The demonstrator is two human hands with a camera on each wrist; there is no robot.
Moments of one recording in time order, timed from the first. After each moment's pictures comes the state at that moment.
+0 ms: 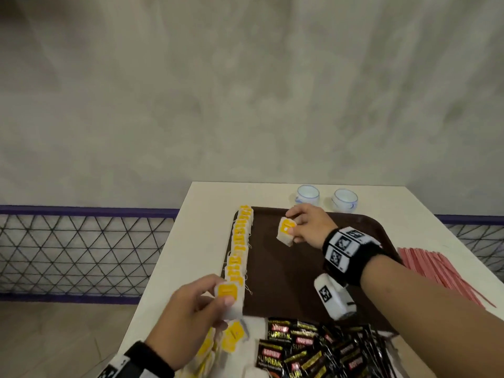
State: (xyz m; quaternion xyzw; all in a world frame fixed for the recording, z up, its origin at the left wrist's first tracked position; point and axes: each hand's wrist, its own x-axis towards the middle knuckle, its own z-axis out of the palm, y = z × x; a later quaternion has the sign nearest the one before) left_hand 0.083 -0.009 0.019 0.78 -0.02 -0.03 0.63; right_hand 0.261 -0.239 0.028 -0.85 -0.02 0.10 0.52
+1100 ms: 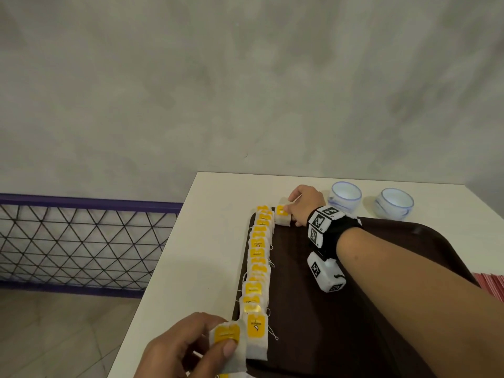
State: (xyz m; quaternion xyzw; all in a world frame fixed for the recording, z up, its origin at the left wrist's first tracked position) left_hand 0.130 0.025 -0.024 0.83 0.02 0.05 0.55; right_hand 0.416 -0.169 -0.041 -0.92 0.04 0.02 0.39
